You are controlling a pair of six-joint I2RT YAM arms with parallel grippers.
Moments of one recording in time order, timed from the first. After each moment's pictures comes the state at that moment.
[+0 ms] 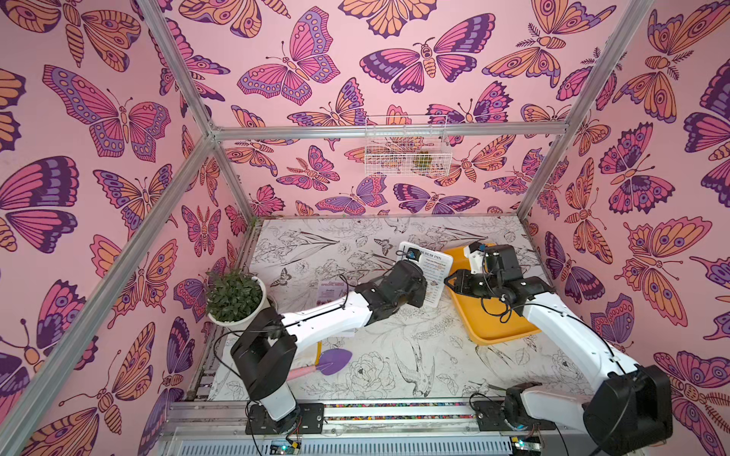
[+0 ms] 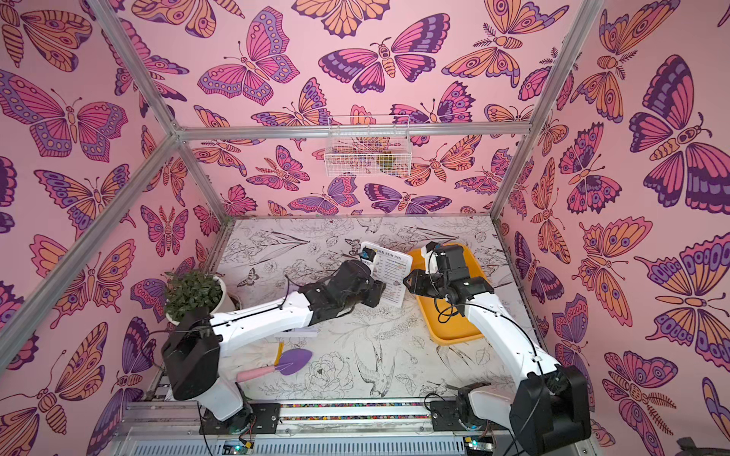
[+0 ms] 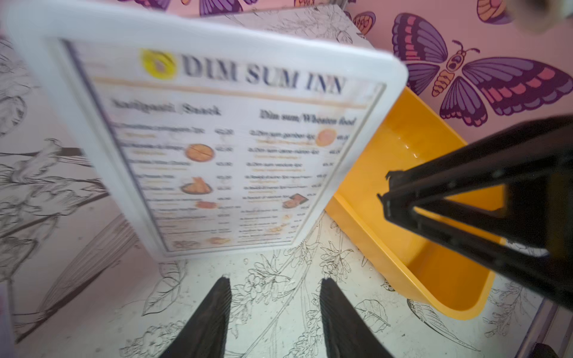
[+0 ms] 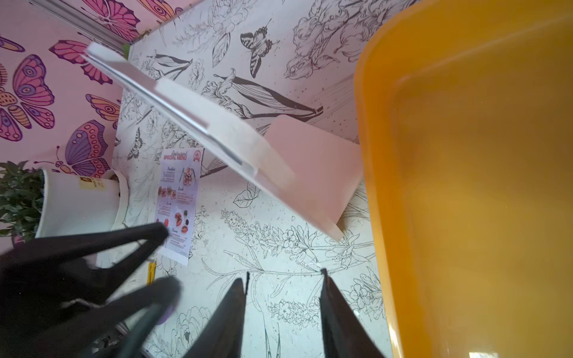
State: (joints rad) left arm -0.90 1.62 1.20 -0.20 -0.16 -0.42; right arm 0.27 1.25 0.92 -0.49 -0.33 0.45
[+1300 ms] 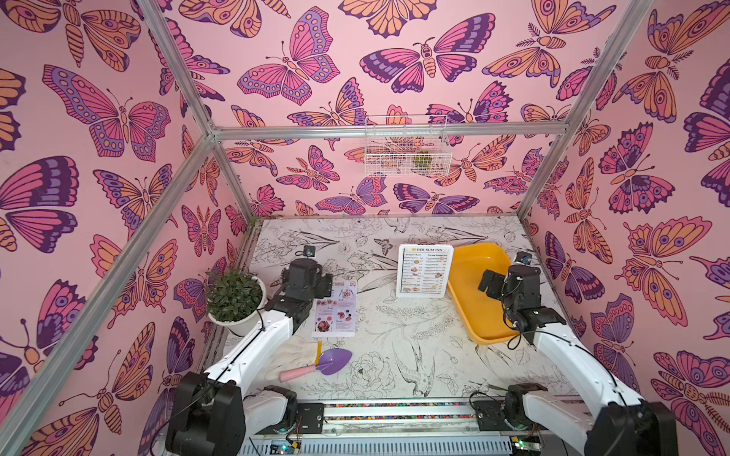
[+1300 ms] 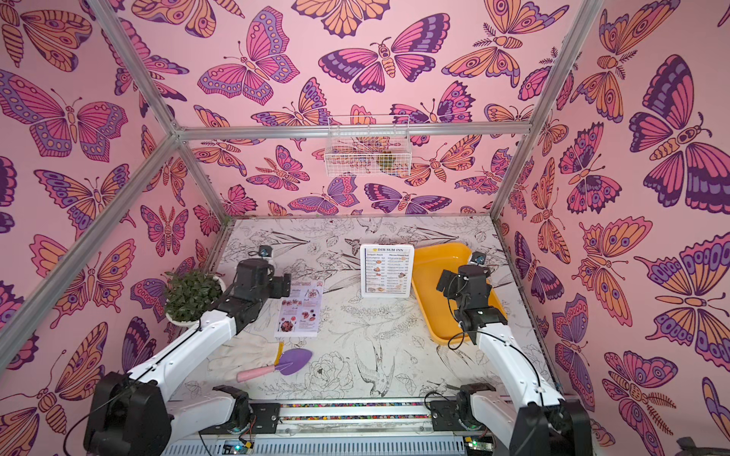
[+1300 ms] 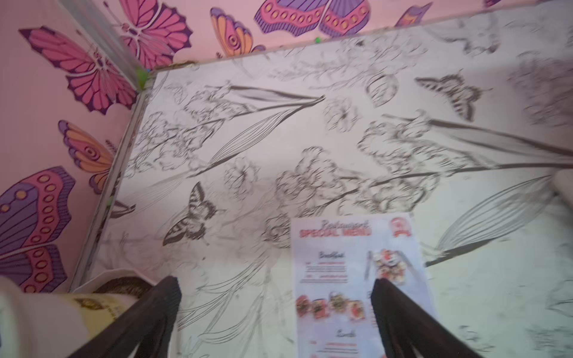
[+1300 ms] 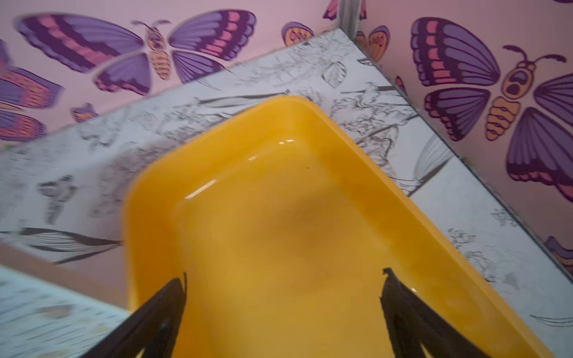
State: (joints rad) left arm -0.19 1.18 0.66 -0.13 -0.28 0.01; right arm 0.07 1.08 0.54 -0.09 0.28 0.31
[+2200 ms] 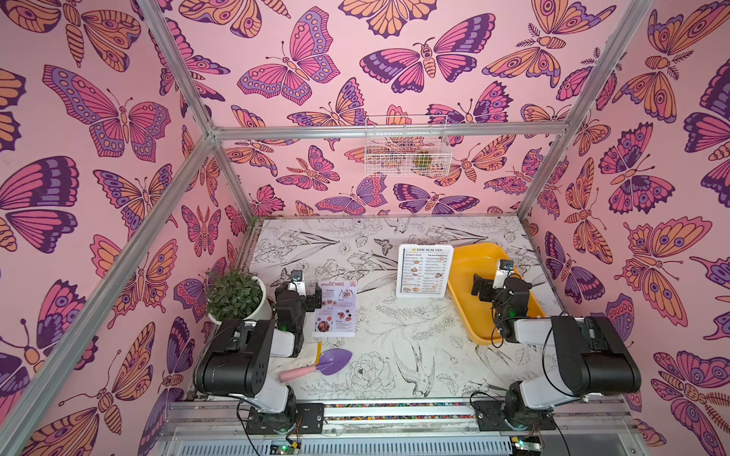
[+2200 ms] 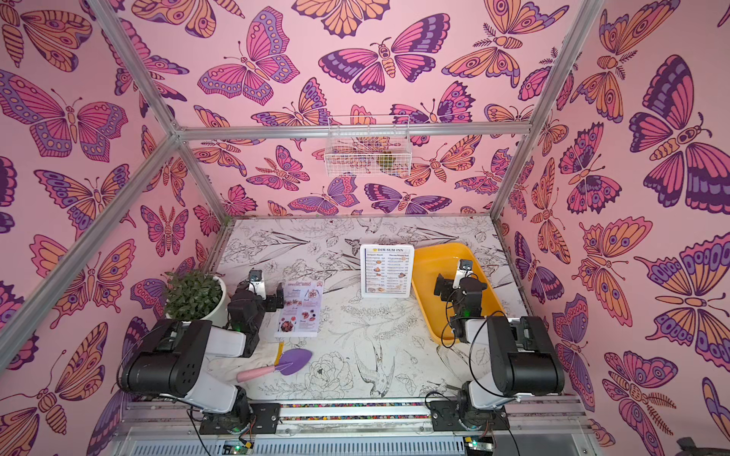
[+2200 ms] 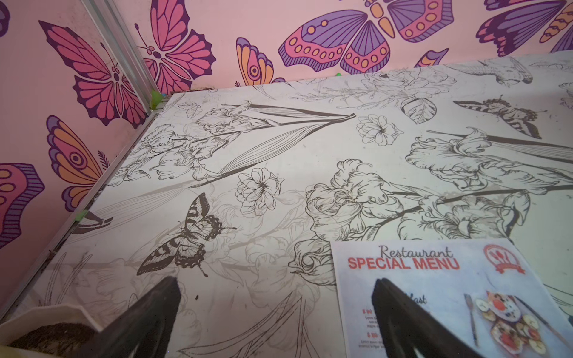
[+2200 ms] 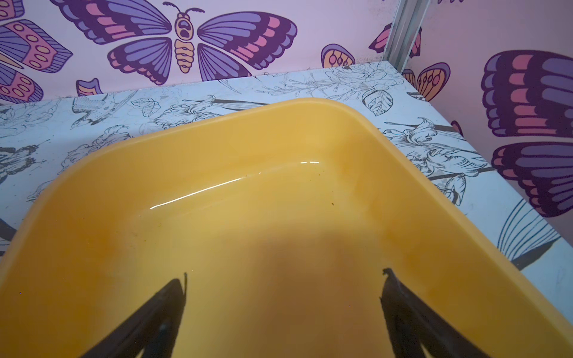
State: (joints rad) left arm -0.06 1.55 0.28 0.95 -0.11 0.08; right arm -0.01 1.52 0.37 0.76 0.06 0.08
